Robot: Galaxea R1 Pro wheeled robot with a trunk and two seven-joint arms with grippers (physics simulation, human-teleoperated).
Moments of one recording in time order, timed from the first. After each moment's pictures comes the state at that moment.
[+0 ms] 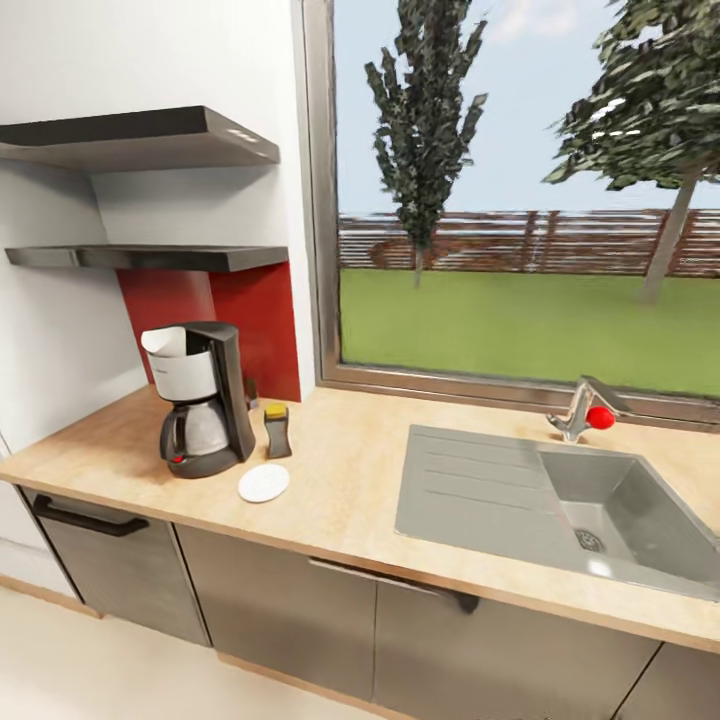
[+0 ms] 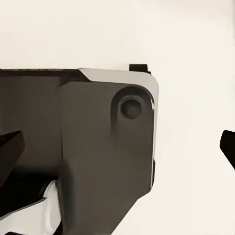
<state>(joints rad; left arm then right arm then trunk) 0.05 0.09 0.02 -0.05 0.29 -0.46 -0.04 -0.19 -0.05 -0.21 -0.02 0.20 0.08 0.13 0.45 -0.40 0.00</state>
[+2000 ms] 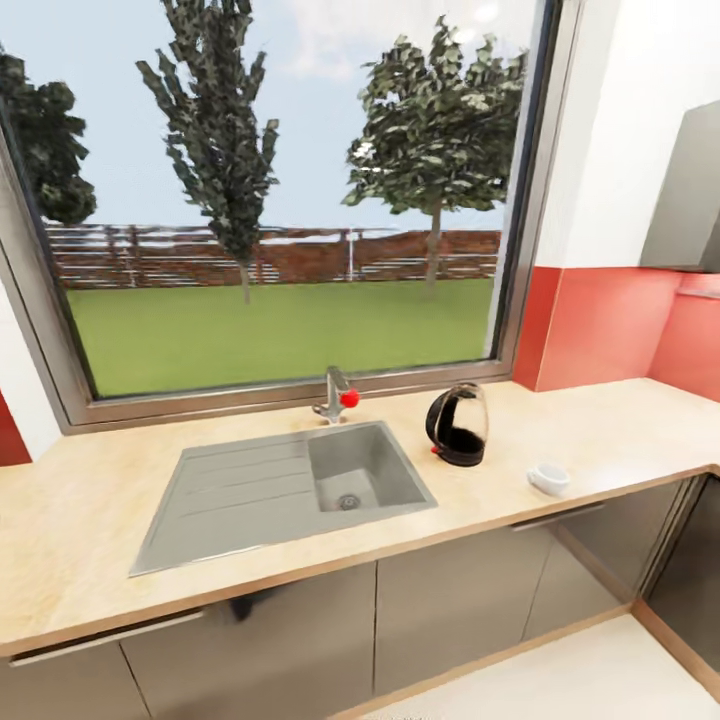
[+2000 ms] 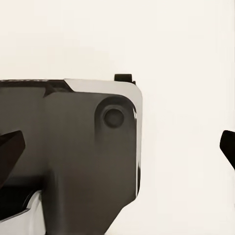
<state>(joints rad) 0.05 0.07 0.01 -0.05 0.27 -0.46 -0.04 -0.18 -0.08 -0.21 -0.03 0.20 0.08 0.13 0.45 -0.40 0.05</state>
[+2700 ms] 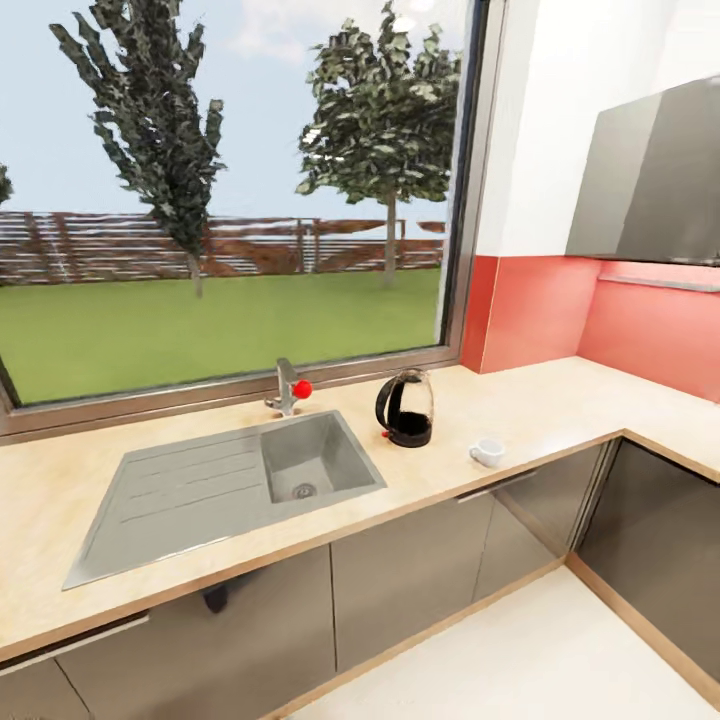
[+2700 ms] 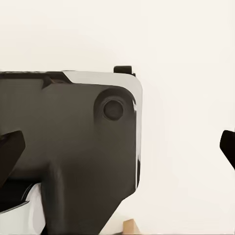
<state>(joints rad) 0.05 0.07 0.01 -0.05 0.27 -0.46 -0.03 -0.18 -0.08 -0.21 -0.03 0.20 0.08 0.13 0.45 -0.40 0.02</state>
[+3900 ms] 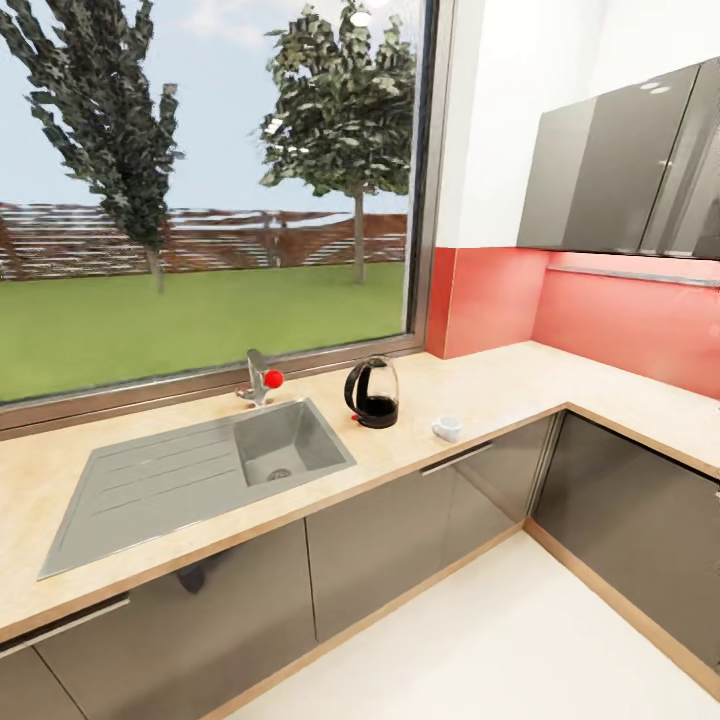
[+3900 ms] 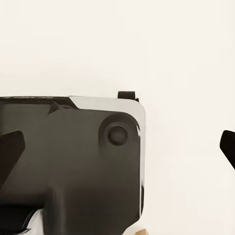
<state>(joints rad) 0.02 0.08 0.01 -0.52 -0.07 -0.46 -0.17 -0.18 -0.07 -0.22 -0.03 0.19 -0.04 0.14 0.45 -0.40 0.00</state>
